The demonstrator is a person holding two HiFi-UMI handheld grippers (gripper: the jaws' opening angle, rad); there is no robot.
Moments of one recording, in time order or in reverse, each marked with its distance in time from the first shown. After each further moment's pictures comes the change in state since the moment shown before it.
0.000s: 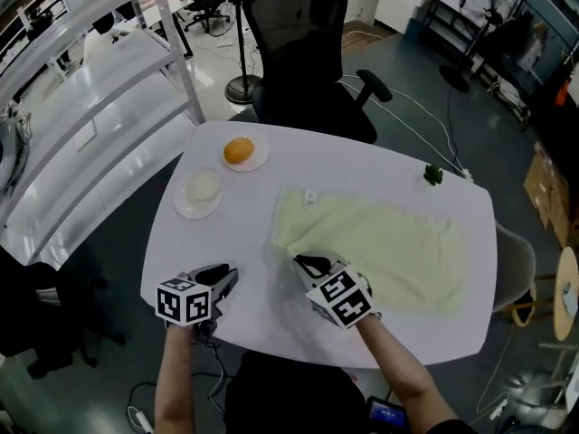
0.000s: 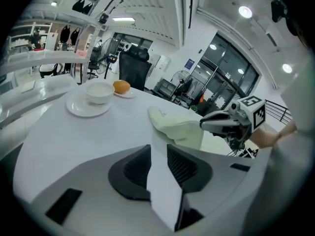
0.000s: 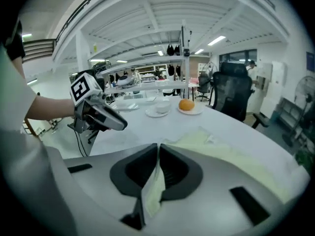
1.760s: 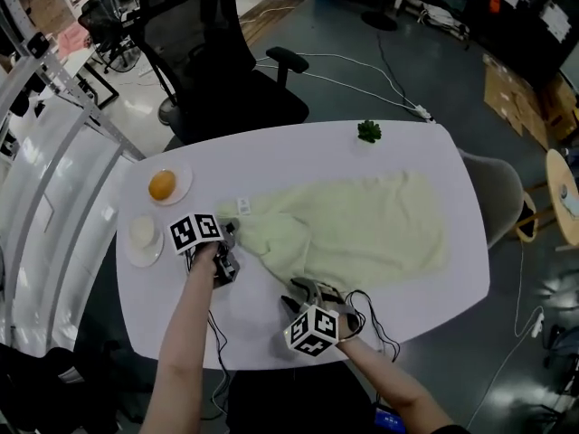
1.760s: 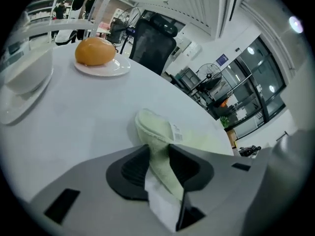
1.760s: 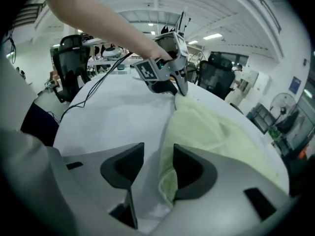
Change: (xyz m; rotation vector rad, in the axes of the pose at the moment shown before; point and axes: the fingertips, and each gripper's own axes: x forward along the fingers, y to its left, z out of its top) left arm 0.220 -0.001 0.077 -0.312 0.173 0.136; right arm -0.001 -0.009 -0.136 -0.055 0.195 -0.285
